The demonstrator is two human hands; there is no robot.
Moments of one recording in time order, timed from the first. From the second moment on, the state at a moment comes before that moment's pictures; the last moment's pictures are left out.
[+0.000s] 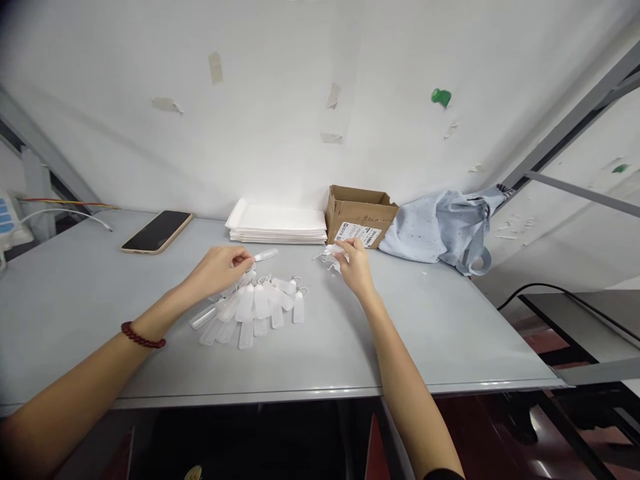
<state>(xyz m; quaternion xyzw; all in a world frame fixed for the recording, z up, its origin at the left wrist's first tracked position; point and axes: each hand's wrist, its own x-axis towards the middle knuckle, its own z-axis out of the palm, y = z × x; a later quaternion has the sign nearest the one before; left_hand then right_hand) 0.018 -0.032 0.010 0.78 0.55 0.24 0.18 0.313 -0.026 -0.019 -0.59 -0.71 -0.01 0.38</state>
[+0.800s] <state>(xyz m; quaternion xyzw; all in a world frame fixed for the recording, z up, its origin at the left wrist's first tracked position) 0.037 -0.056 0.028 0.70 0.48 0.33 0.42 0.258 -0.068 0.008 -0.43 -0.61 0.43 0.50</state>
